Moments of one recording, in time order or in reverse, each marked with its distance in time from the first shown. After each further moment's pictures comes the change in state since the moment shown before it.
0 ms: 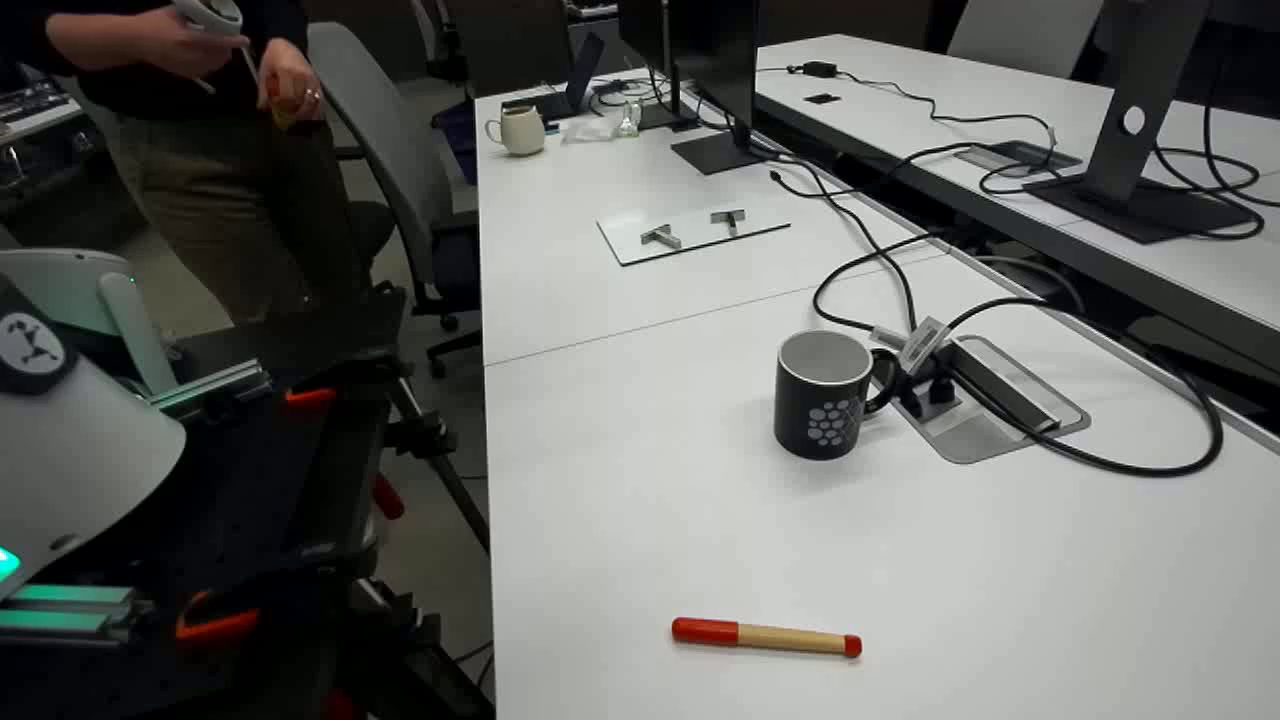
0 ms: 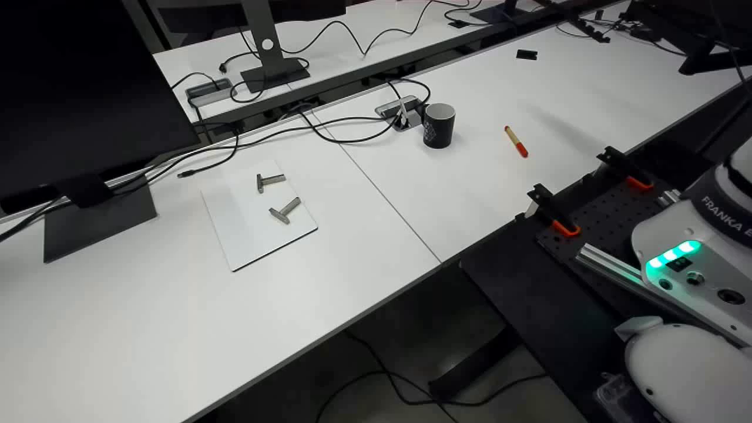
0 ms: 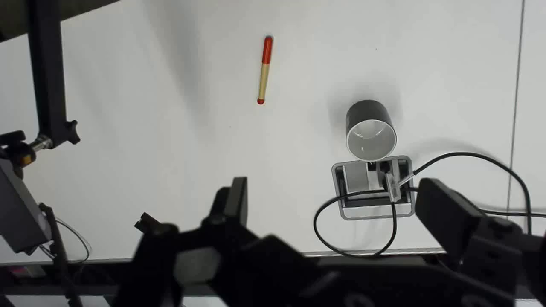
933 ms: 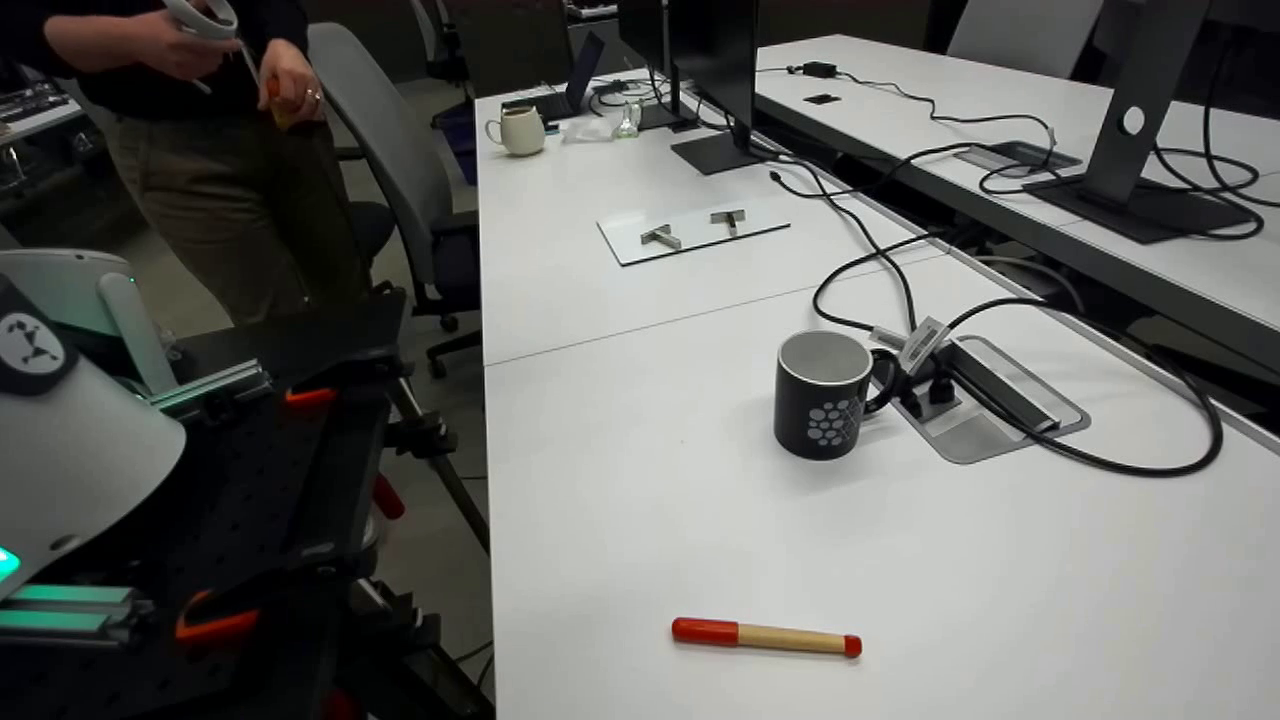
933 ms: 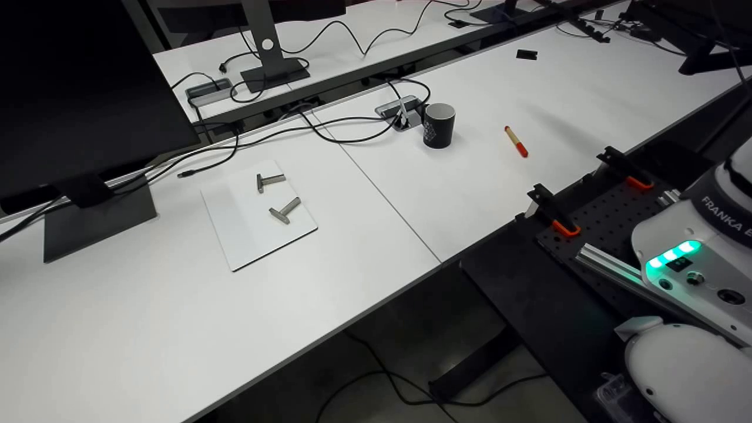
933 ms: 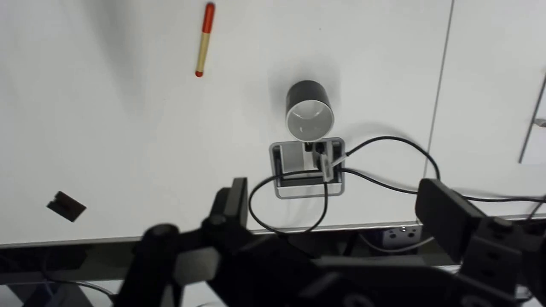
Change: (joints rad) arm 0.082 0.011 -0.104 -0.048 0.136 0.168 -0.195
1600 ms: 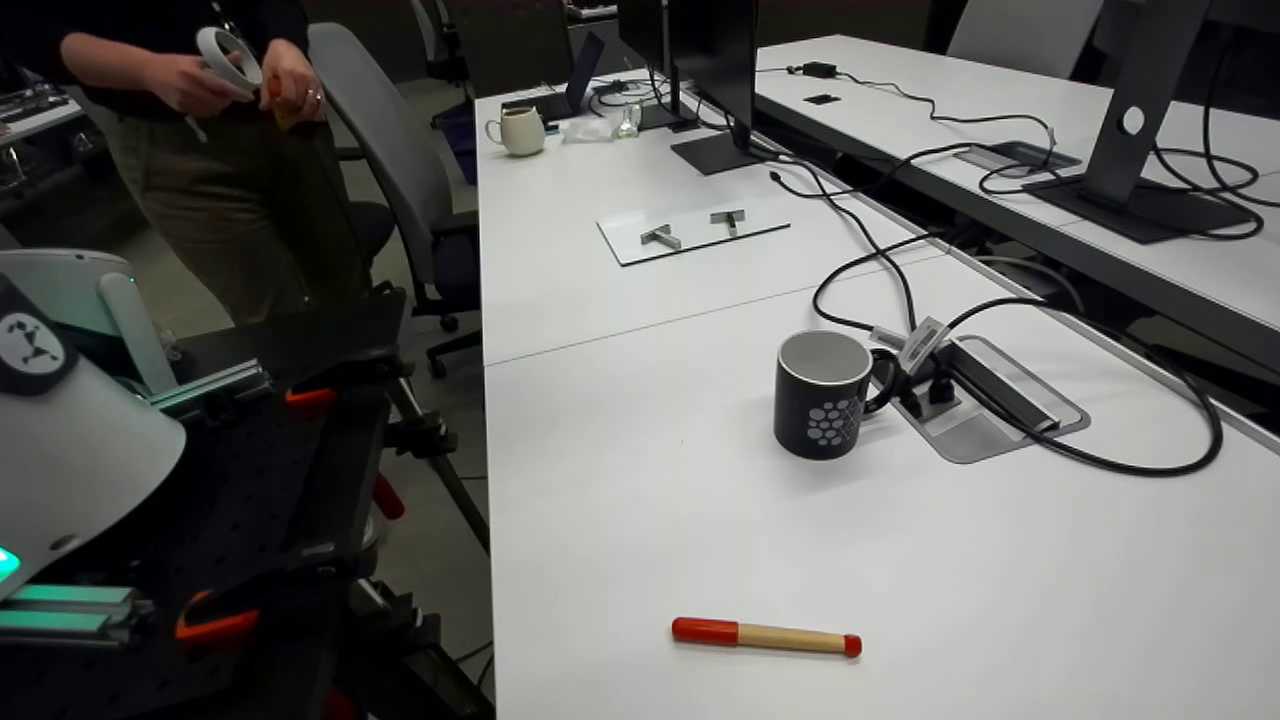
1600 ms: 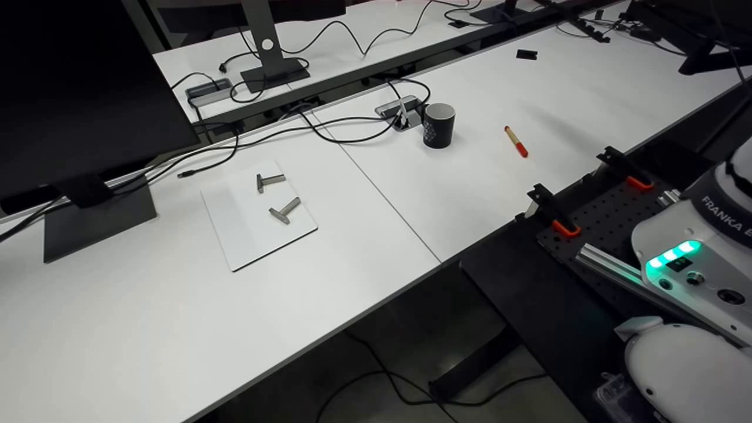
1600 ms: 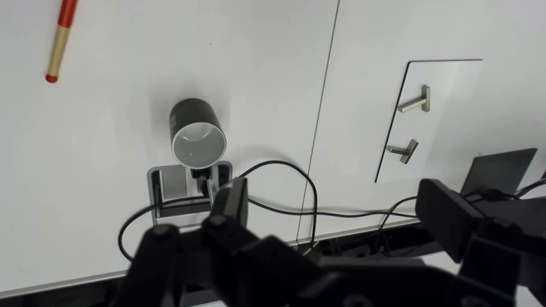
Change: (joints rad) arm 0.144 0.071 -0.228 -0.062 0.407 0.056 -0.502
